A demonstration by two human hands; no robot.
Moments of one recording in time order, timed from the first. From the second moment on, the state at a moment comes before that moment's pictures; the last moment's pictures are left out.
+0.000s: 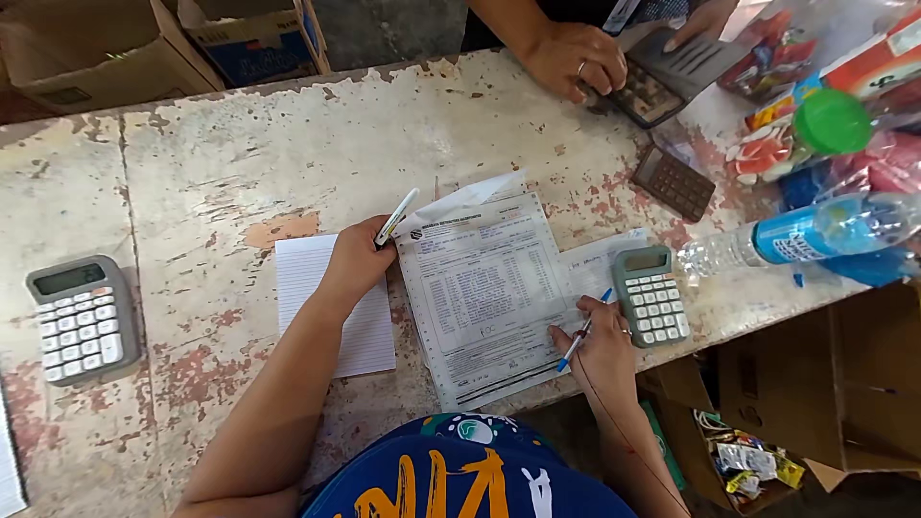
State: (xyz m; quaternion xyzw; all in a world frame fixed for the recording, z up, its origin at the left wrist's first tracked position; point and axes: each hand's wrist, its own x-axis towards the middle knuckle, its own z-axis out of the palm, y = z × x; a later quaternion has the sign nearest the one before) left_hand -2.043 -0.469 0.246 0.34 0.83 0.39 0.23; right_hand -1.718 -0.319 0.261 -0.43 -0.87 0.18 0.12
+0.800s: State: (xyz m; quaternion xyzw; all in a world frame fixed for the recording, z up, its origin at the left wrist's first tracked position) left_hand -2.037 -0.481 0.246 0.46 0.78 0.43 -0.06; right_hand -1.720 -0.327 0.255 -0.43 -0.88 0.17 0.13
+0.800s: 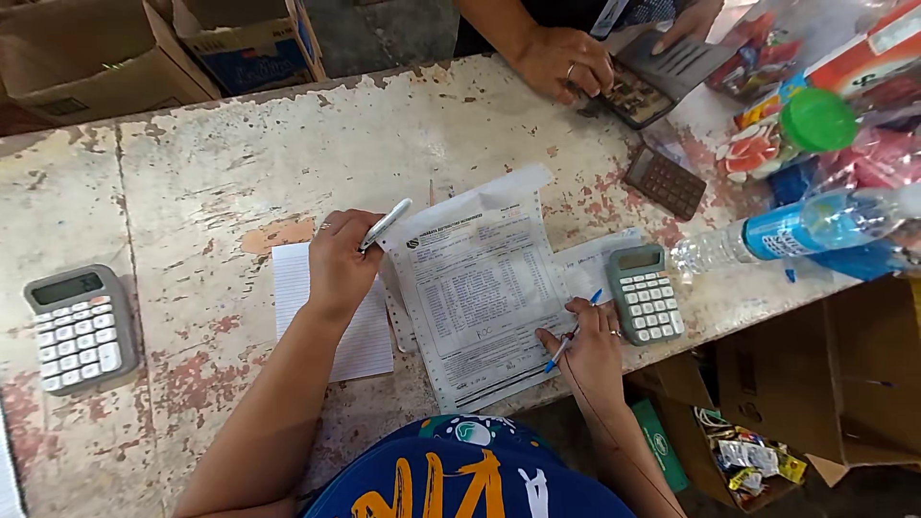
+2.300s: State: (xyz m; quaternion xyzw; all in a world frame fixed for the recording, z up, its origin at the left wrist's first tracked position) left_hand -2.023 -0.509 0.253 0.37 0.61 0.66 0.25; right_hand -1.712 -0.323 0.249 -0.40 -0.89 0.18 0.14
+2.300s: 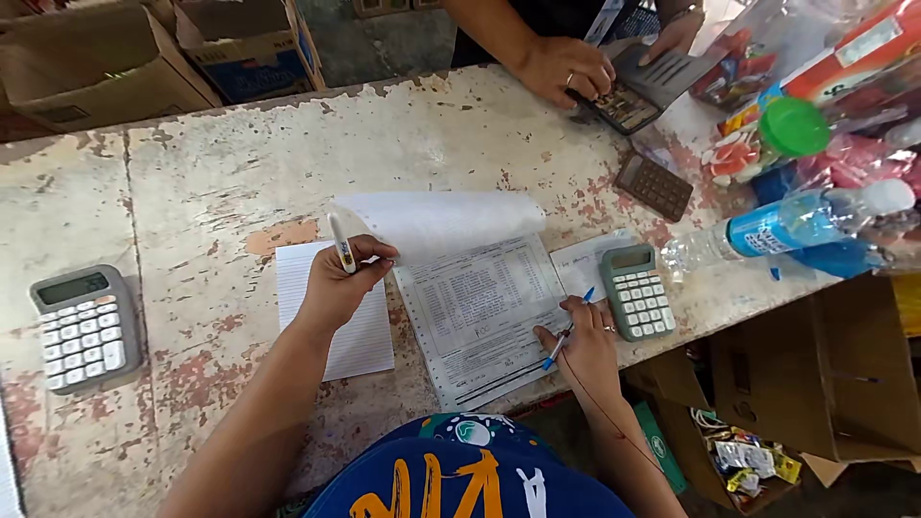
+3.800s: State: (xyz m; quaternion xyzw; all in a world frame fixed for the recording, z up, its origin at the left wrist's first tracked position) left_hand -2.038 -0.509 0.251 0.35 0.86 0.33 0.17; right_hand -1.675 -0.317 0.248 -0.38 -0.82 0.33 0.27
